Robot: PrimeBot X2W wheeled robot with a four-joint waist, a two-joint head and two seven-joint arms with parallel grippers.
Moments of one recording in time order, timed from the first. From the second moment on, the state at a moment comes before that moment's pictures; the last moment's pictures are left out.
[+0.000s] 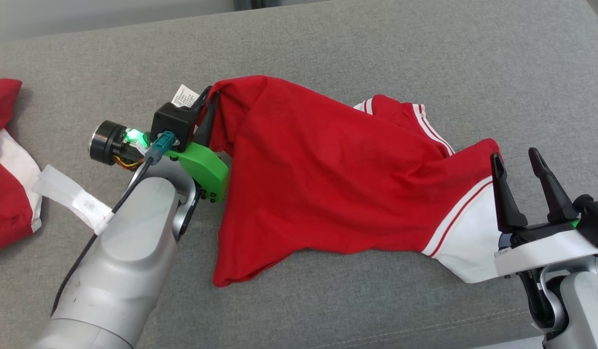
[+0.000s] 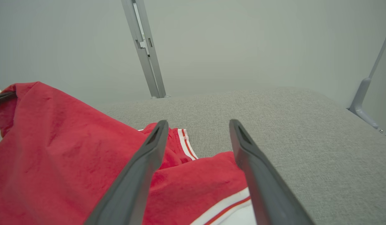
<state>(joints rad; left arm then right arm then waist) -0.82 0.16 -0.57 0.81 -0.31 -0.03 -0.26 -0.15 -0.25 0.04 0.11 0.35 0.13 -0.25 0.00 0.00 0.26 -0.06</state>
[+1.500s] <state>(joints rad) 0.02 0.13 -0.05 0.12 -0.20 -0.02 -0.26 0.05 -0.23 0.03 0.03 0.30 0.13 -0.21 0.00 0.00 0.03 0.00</state>
